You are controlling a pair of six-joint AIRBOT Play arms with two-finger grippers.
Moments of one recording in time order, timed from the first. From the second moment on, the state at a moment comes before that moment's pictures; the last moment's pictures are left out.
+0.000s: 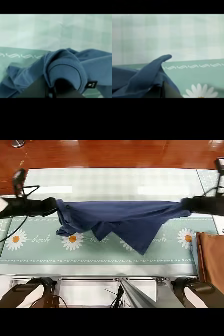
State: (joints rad) left arm 0.03 -1.03 0.86 1.08 -0.96 -1.56; right arm 0.09 -0.92 0.98 -1.67 1.06 1.83
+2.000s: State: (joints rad) left arm -0.10 -1.34 0.71 0.37 -0.93 -1.00; right arm -0.46 -1.05 0.63 -0.89 1.00 1.37
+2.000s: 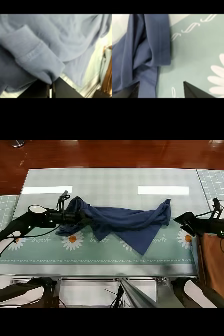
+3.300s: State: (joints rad) left arm 0.08 -1.27 1.26 0.37 -1.11 -1.10; right arm -0.20 -1.45 1.75 -0.90 1.22 1.43
